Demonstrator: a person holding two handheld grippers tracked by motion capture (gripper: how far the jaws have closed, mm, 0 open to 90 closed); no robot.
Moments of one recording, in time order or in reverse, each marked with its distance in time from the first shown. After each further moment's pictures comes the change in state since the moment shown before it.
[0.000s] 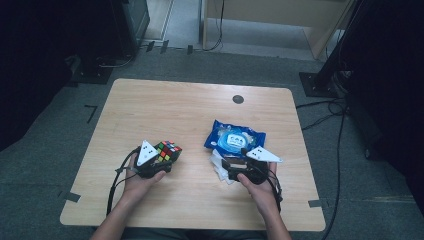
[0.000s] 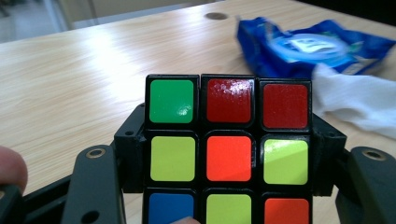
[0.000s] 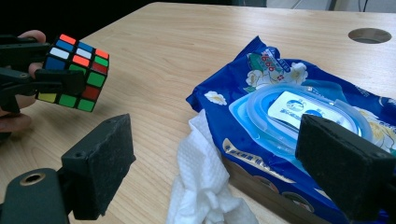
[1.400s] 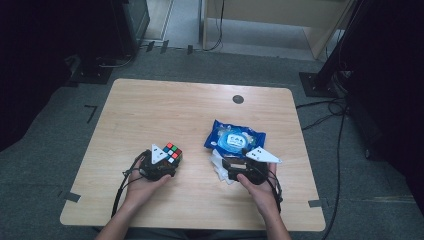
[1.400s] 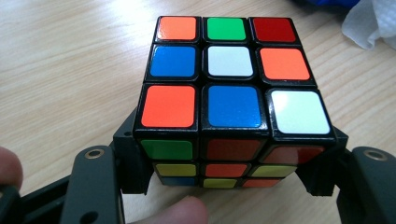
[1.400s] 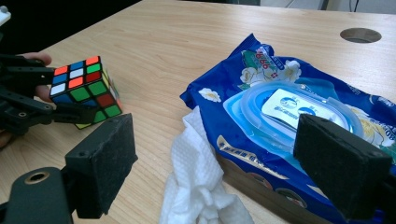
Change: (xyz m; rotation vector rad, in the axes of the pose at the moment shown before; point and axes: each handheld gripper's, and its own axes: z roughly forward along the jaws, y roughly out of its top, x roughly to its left) left arm -0.017 -0.010 0.020 0.253 0.077 0.015; right arm 0.001 -0.001 0.000 0.008 -0.027 -0.013
